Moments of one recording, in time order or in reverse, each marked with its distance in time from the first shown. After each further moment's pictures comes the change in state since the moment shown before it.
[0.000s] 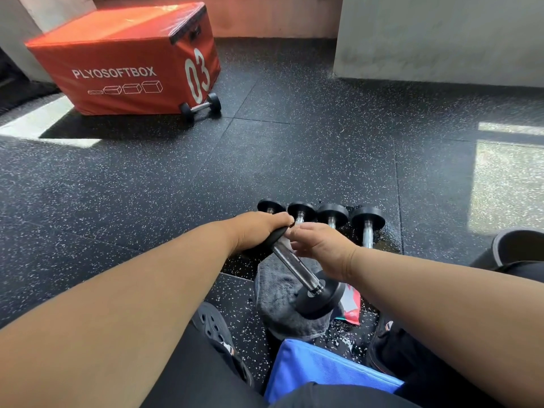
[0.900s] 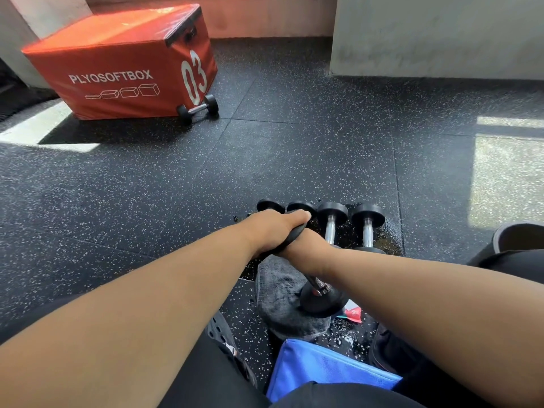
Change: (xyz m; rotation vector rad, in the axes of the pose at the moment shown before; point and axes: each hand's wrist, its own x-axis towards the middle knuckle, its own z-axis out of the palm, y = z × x) left_hand 0.018 0.014 0.030 -0.040 0.153 -0.053; right_hand 0.031 0.020 0.016 -0.691 0.081 -0.043
